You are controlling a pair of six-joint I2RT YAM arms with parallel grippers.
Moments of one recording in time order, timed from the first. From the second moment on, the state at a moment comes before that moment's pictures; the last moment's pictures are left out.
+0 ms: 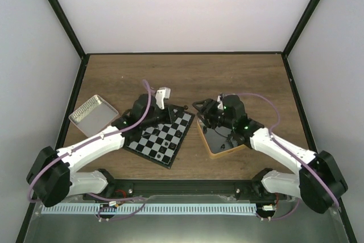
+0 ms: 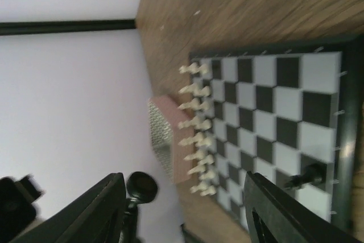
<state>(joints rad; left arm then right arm) -0.74 1.23 0.72 0.14 0.22 -0.75 0.61 1.18 0.63 0.17 -0.32 1.45</state>
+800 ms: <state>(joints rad) -0.75 1.88 1.52 -0.91 0.07 -0.40 0.56 0.92 0.62 -0.31 0.17 1.05</state>
